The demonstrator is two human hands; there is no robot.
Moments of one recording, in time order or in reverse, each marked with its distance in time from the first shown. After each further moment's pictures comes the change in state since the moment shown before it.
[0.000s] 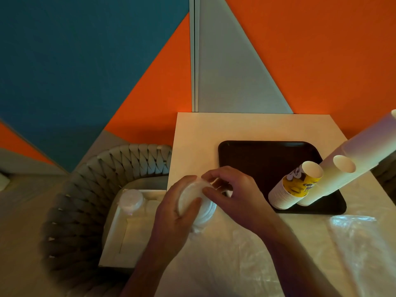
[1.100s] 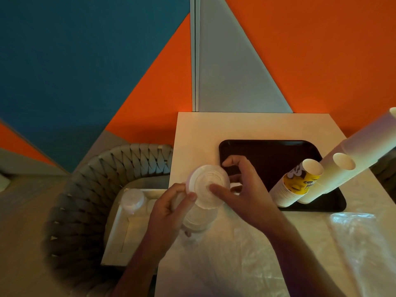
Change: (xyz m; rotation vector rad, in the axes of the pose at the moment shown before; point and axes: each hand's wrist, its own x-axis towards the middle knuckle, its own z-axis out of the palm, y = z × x) left_hand -0.002 0.014 -0.017 -0.333 -0.077 -0.152; right_hand -0.008 0.004 -0.003 0.121 0.079 0.165
